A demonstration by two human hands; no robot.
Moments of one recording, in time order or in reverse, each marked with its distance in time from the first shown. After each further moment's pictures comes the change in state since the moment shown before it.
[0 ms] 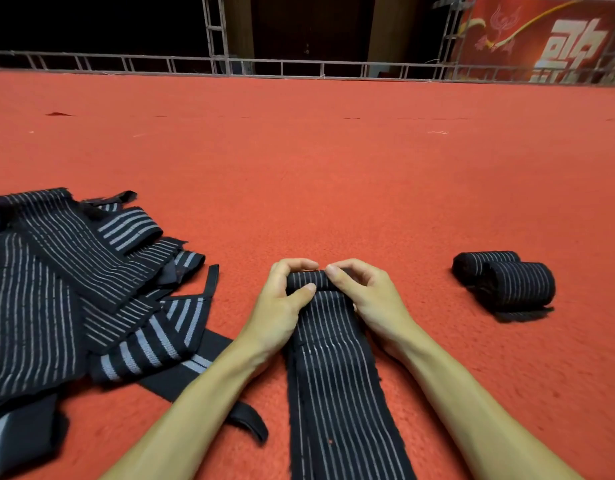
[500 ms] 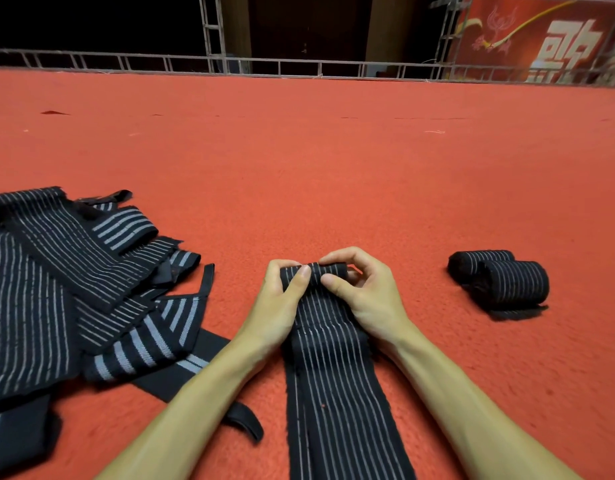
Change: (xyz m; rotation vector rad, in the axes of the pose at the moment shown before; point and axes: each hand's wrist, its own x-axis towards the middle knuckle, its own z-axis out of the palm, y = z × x) left_hand 0.002 0.000 0.005 -0.009 0.064 -0.066; right_hand 0.001 -0.003 0.000 0.017 0.013 -0.170
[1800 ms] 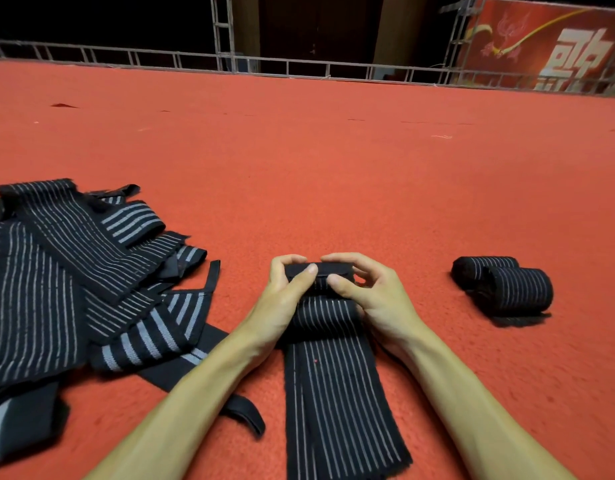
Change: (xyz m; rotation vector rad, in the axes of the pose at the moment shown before) left_hand -0.003 0.004 -0.006 -0.158 -0.124 -0.079; right_hand -0.004 -0.005 -0.007 0.088 -0.092 0.125
